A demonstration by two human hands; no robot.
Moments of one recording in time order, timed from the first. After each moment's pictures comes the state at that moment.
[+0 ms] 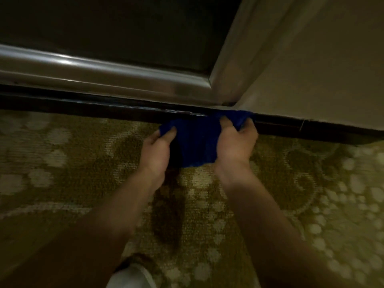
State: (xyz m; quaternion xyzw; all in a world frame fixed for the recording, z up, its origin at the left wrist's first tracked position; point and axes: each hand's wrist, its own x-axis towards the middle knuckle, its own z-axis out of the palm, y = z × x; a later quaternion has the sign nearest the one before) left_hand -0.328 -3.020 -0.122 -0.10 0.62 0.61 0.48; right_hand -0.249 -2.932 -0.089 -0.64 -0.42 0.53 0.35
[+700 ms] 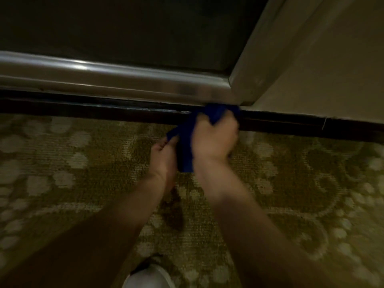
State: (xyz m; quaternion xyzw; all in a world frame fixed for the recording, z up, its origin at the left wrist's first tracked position) left_hand -0.339 -3.032 -0.128 -0.09 0.62 0.62 0.48; right_hand -0.299 -2.966 -0.074 -0.66 -0.52 0.47 0.27
